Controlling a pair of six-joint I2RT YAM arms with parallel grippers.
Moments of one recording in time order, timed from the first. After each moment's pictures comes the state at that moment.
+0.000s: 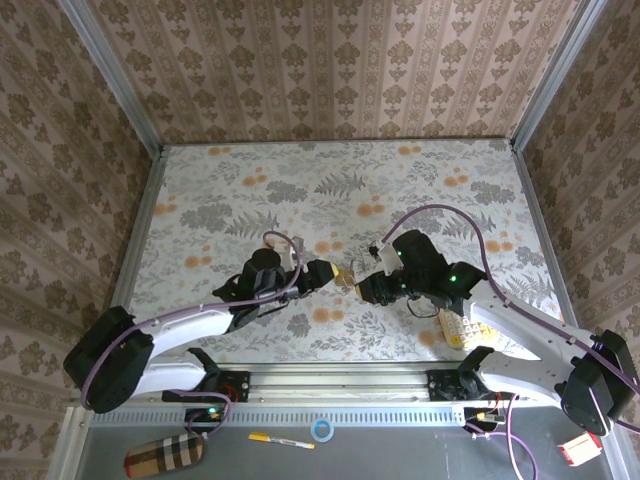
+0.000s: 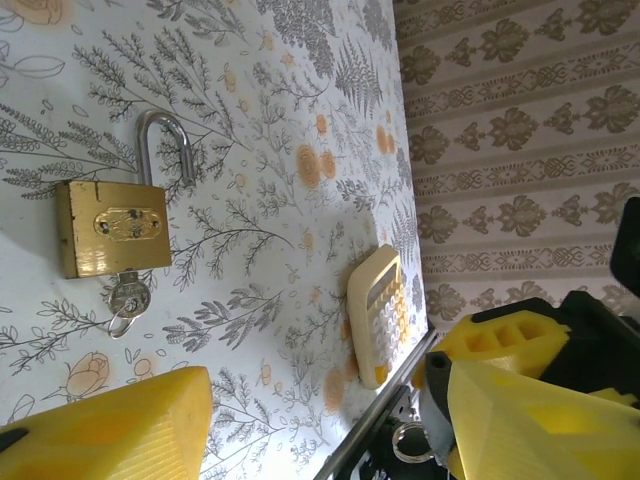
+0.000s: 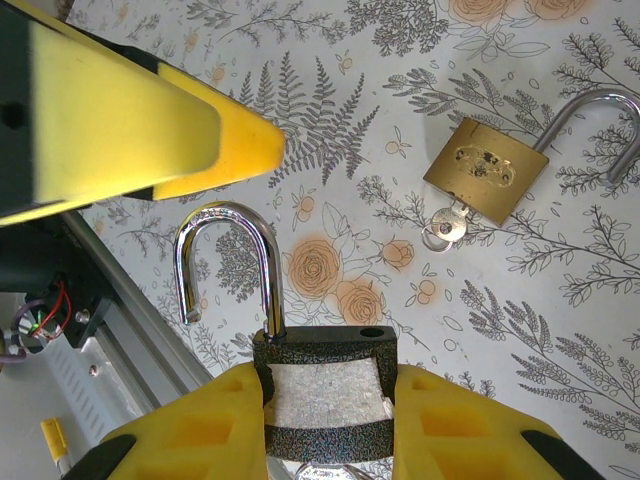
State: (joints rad) left arm -0.82 1.21 0.43 0.40 0.37 -1.13; right arm 0.66 1.07 0.73 -0.48 -0.34 0.37
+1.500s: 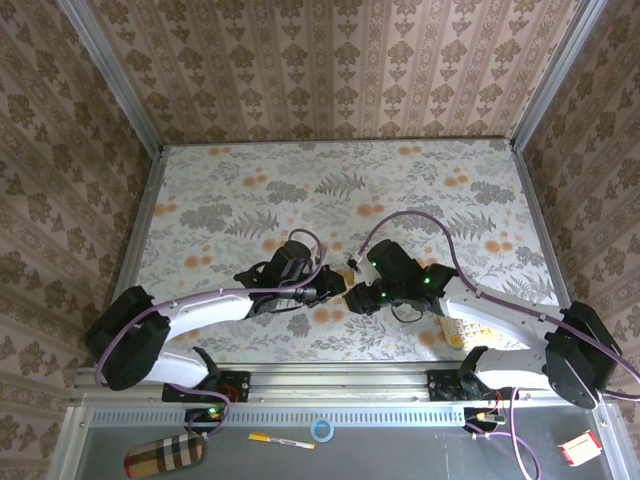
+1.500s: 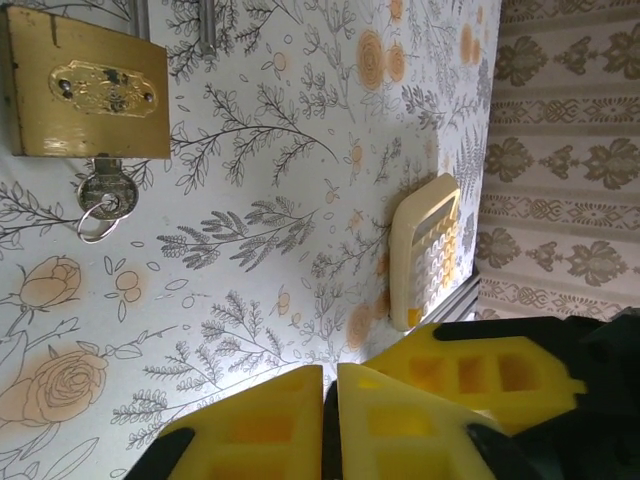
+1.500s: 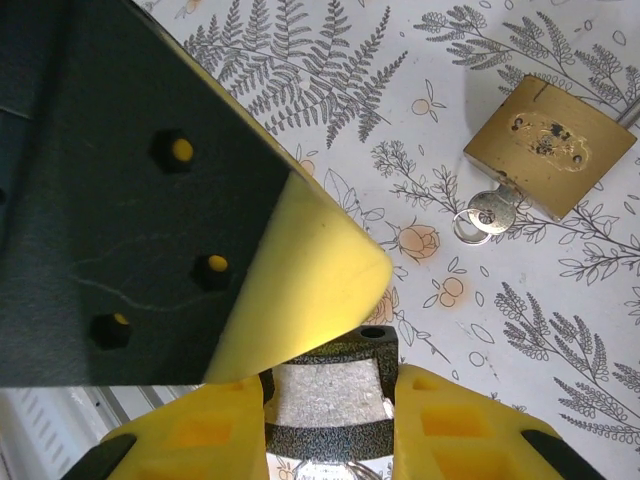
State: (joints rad) left arm -0.92 1.36 0.64 0.10 0.40 -1.17; right arm 0.80 1.23 0.74 -0.41 -0.25 0.35
